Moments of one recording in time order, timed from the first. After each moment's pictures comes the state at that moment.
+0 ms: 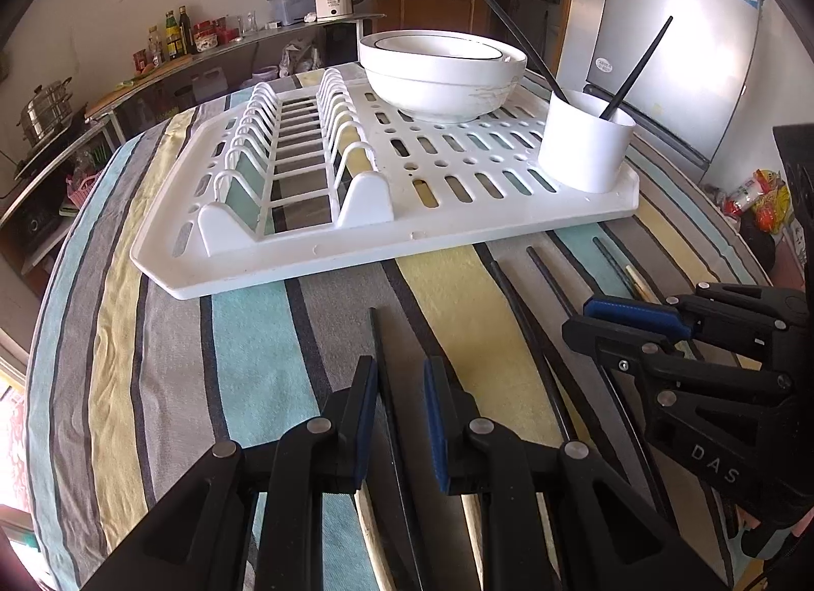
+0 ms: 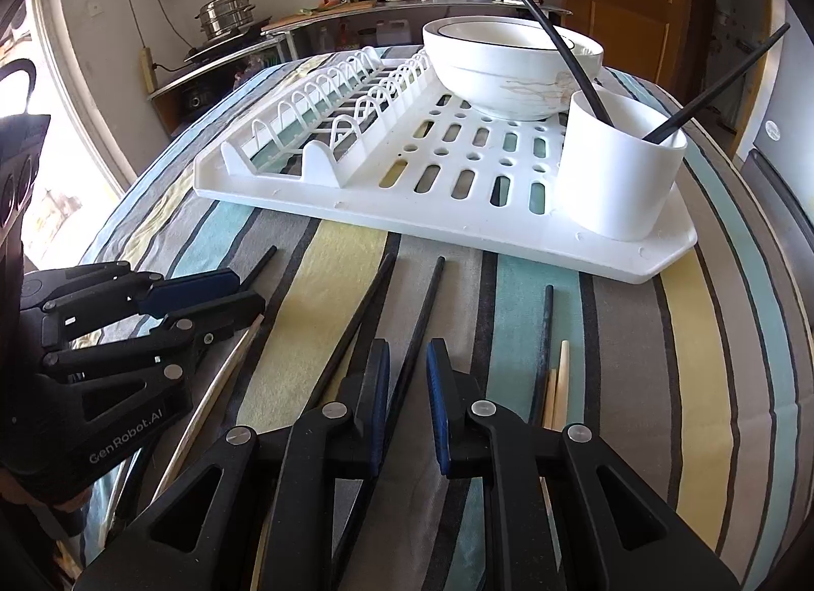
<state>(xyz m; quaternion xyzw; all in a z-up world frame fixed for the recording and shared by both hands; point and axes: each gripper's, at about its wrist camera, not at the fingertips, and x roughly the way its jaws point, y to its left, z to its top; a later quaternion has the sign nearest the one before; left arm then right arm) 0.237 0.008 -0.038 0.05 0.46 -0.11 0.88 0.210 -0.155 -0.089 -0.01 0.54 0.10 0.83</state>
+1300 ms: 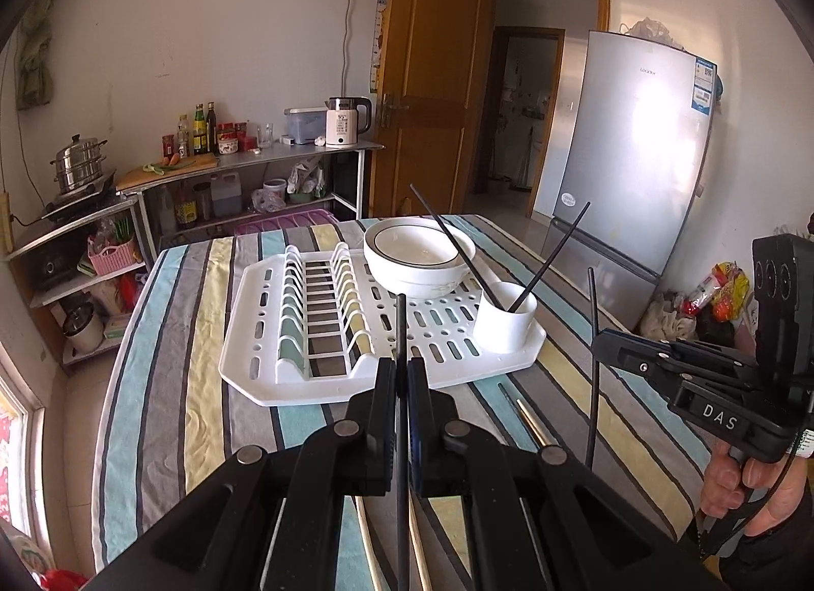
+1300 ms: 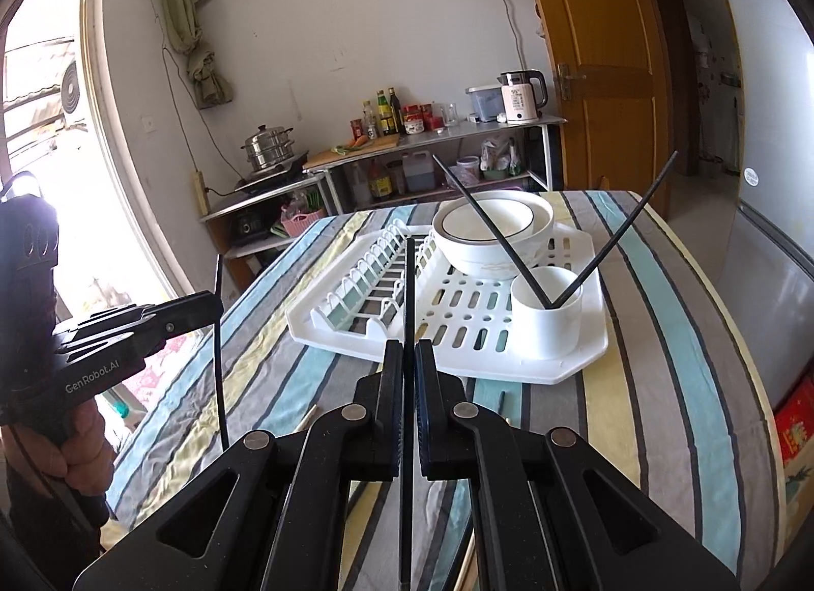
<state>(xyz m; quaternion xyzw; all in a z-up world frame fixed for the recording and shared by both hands) 0.158 0.033 0.107 -0.01 0.30 -0.13 0.94 0.154 -0.199 0.044 0.07 0.38 0.14 0.91</state>
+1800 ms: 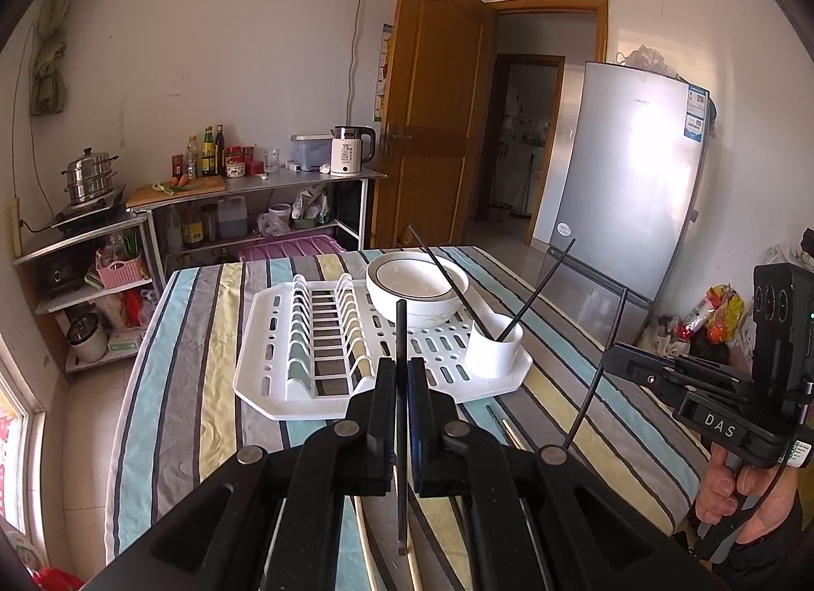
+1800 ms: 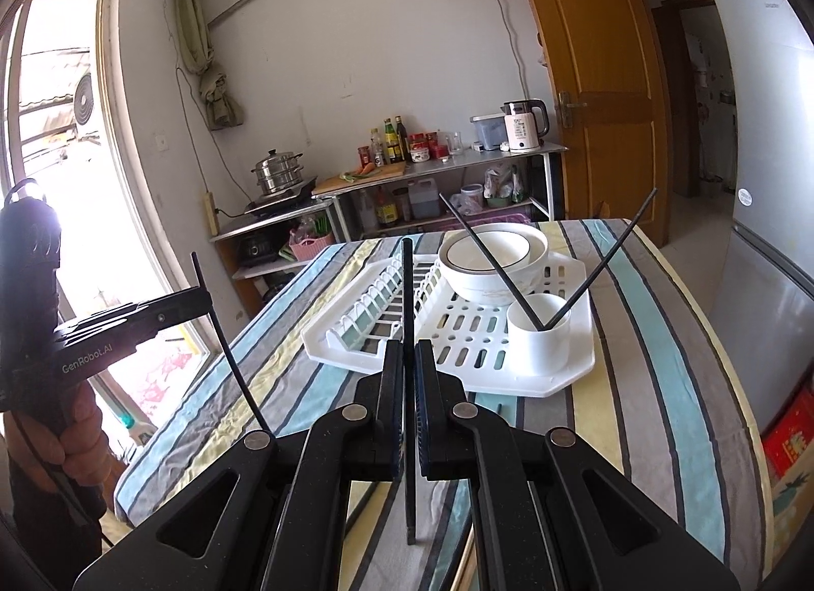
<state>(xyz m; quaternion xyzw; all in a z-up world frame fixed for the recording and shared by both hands) 0.130 0.041 0.135 -0.03 0.26 -0.13 0.96 0.134 -0.207 0.067 0.07 0.35 0.15 0.92</state>
